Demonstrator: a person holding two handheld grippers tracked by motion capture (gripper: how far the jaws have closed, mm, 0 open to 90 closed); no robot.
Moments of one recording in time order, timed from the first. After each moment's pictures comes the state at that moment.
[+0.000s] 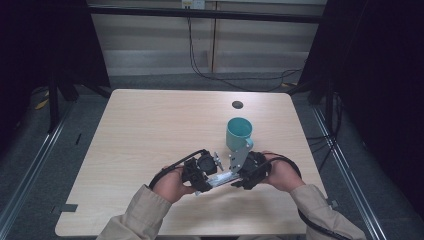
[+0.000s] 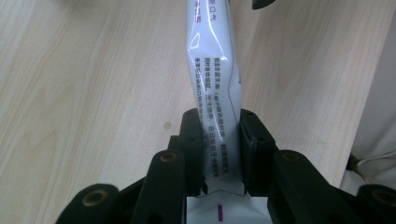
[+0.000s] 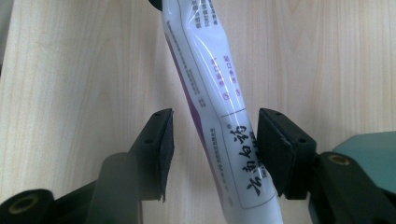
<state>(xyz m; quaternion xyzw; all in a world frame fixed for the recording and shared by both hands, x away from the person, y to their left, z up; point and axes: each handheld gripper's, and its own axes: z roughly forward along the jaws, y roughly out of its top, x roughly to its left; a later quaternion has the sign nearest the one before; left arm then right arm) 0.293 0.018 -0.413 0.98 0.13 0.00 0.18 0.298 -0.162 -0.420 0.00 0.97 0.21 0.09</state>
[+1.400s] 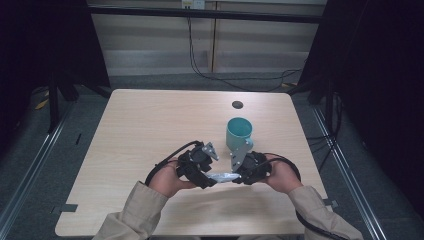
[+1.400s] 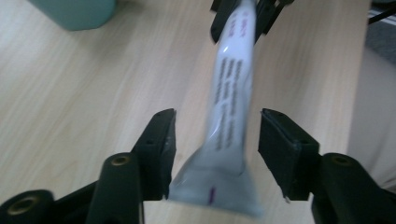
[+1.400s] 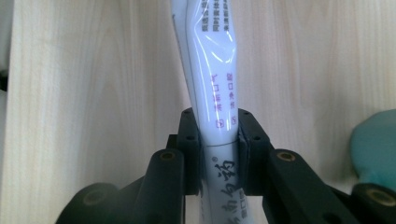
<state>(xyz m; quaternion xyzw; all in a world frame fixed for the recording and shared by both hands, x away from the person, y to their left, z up) 0.304 0.037 -0.401 0.95 0.13 0.01 0.27 0.301 -0.167 -0.423 0.04 0.98 0.20 0.06</state>
